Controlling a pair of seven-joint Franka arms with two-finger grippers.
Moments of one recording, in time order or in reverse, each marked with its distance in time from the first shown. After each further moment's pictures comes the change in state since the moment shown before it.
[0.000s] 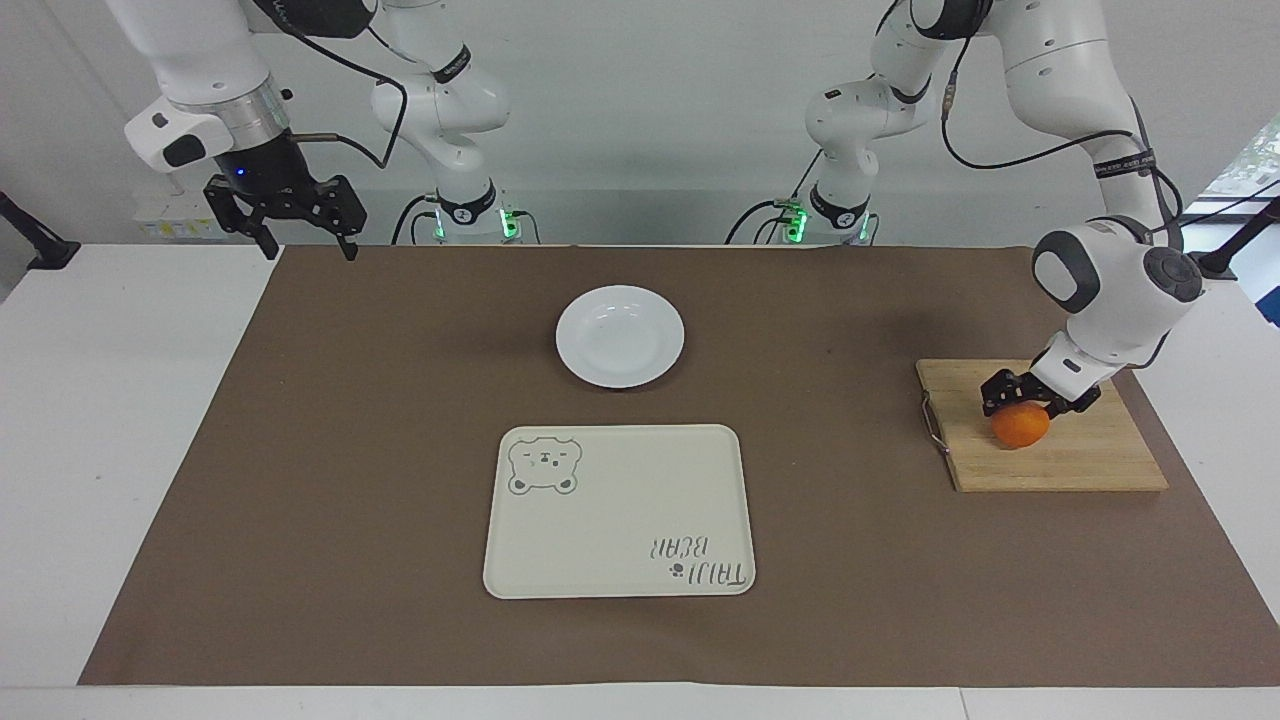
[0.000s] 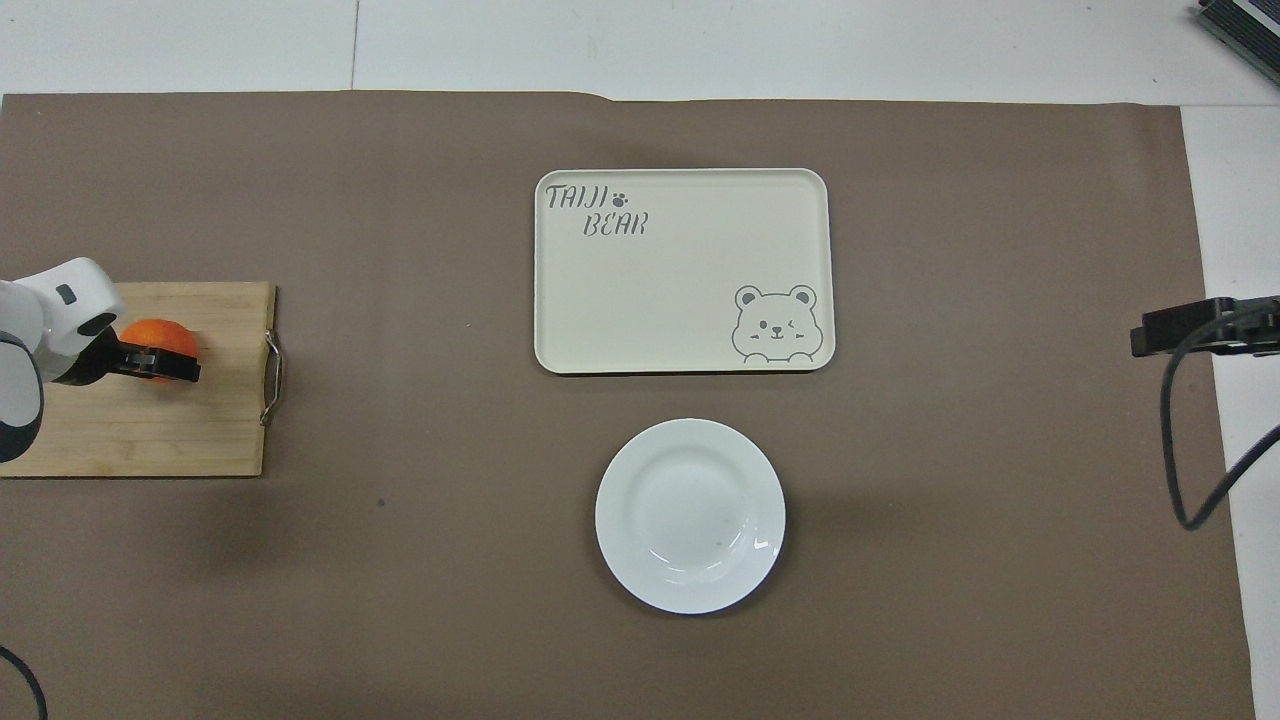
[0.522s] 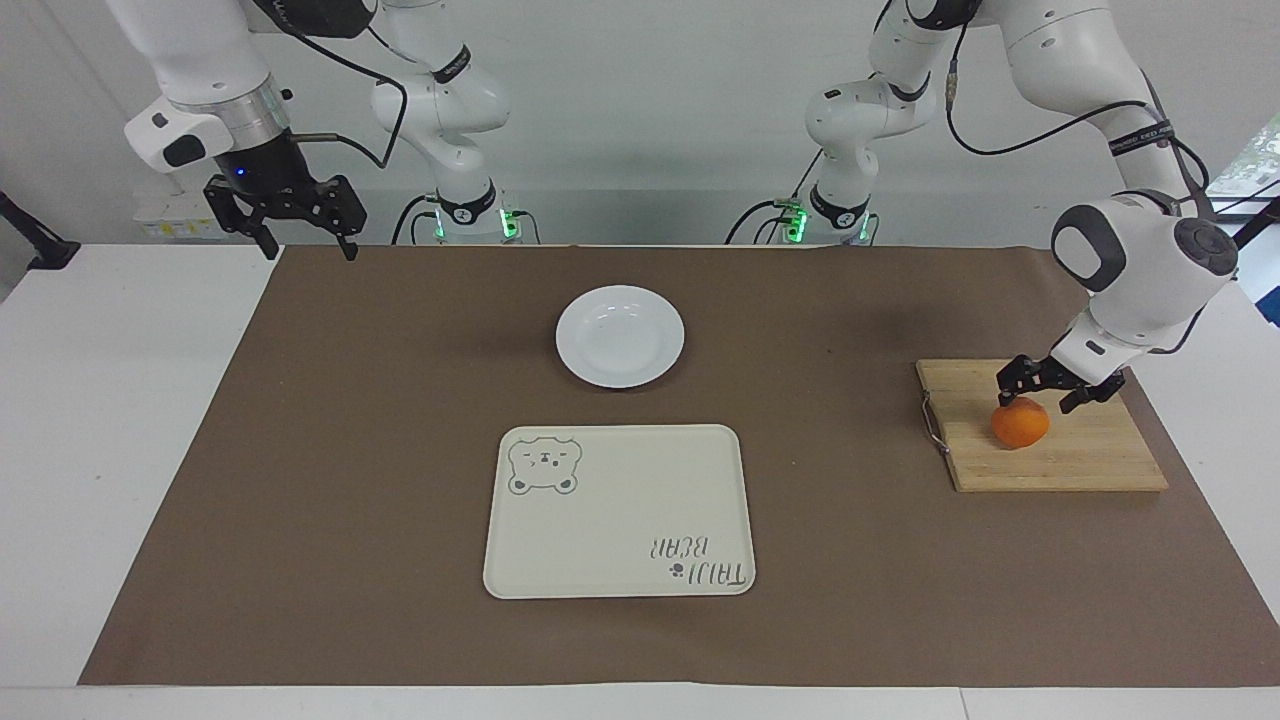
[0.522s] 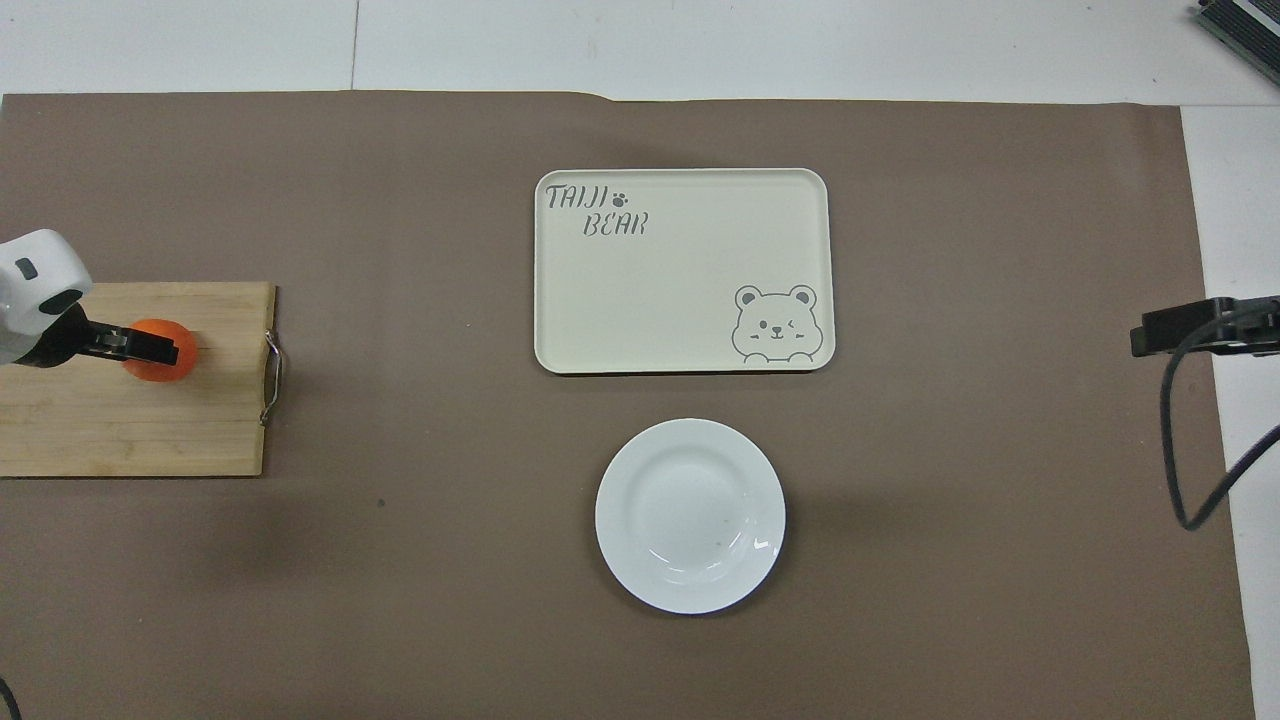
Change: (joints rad) left arm -0.013 -0.044 0.000 0.076 0.000 -0.106 0.000; right arm 0.000 0.000 0.000 0.000 0.000 0.000 0.000
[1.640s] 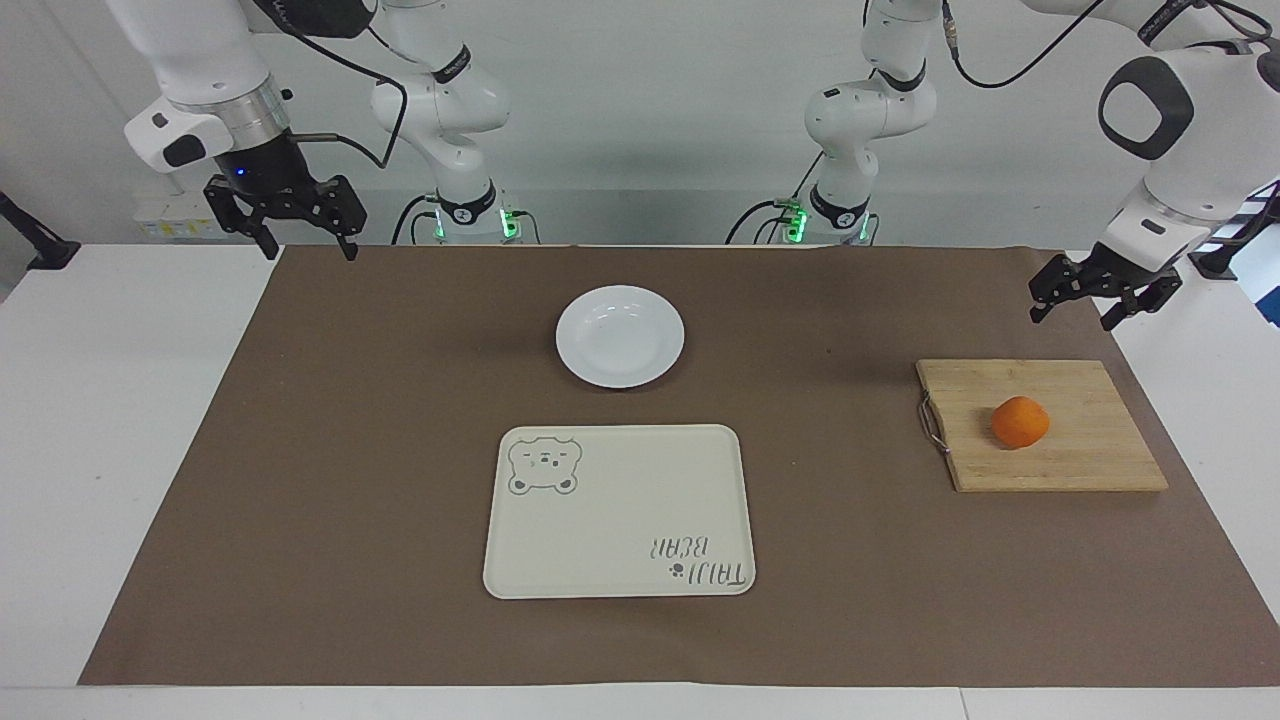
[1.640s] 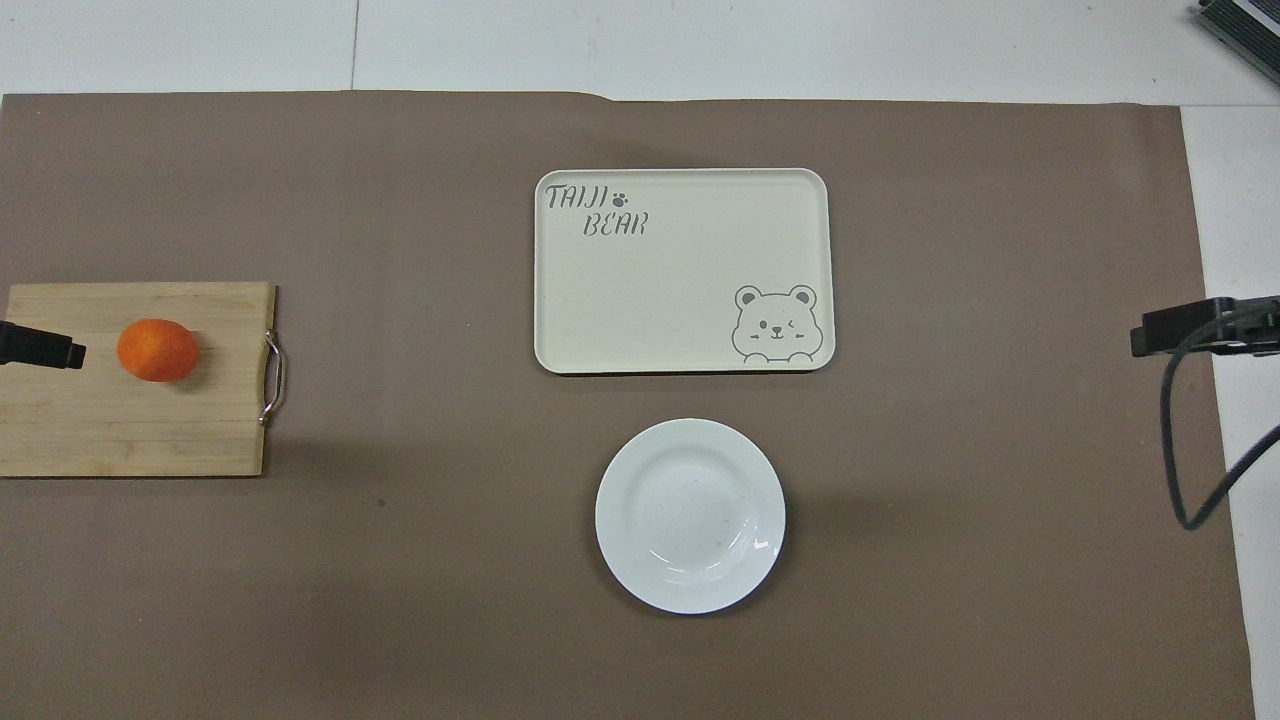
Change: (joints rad) left arm -0.026 -0.221 0.000 0.138 0.000 -0.336 -0.020; right arm 0.000 0.000 0.000 0.000 0.000 0.000 0.000
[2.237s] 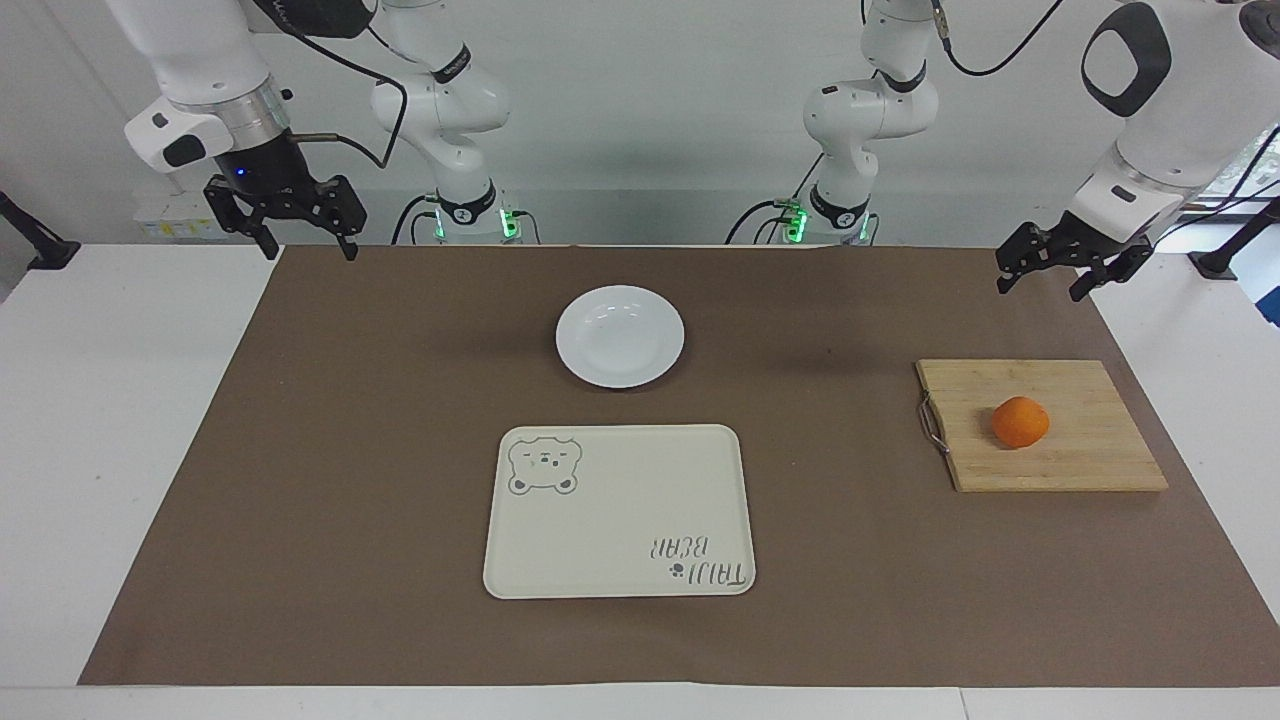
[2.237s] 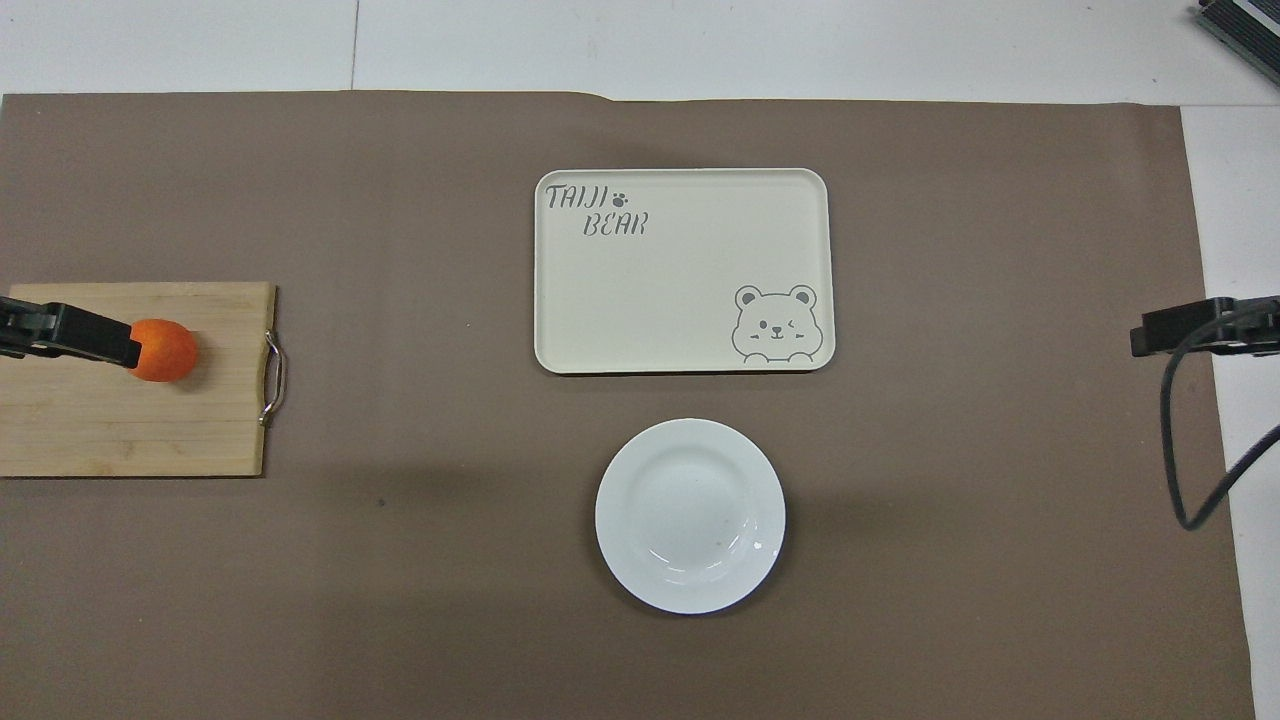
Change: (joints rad) left arm -0.087 -0.007 -0.002 0.134 0.000 -0.202 -0.103; right arm 0.000 0.000 0.000 0.000 0.000 0.000 0.000
